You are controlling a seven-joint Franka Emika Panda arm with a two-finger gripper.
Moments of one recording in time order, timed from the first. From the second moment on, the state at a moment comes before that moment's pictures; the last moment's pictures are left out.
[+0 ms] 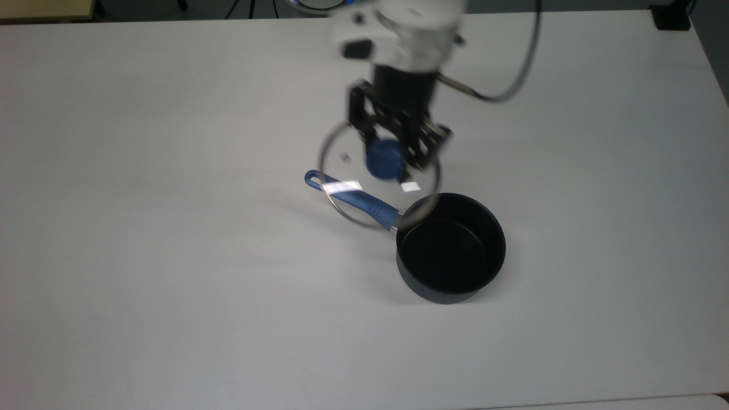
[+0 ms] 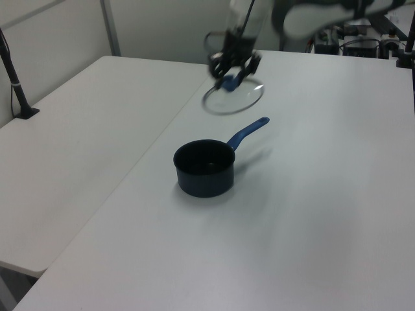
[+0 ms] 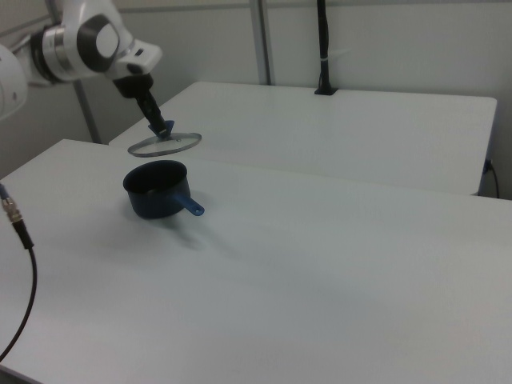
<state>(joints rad) 0.05 0.36 0.22 -1.35 -0.23 1.96 0.99</state>
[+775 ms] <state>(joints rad) -0.34 0.04 0.21 -1.85 0.06 1.79 -0.11</state>
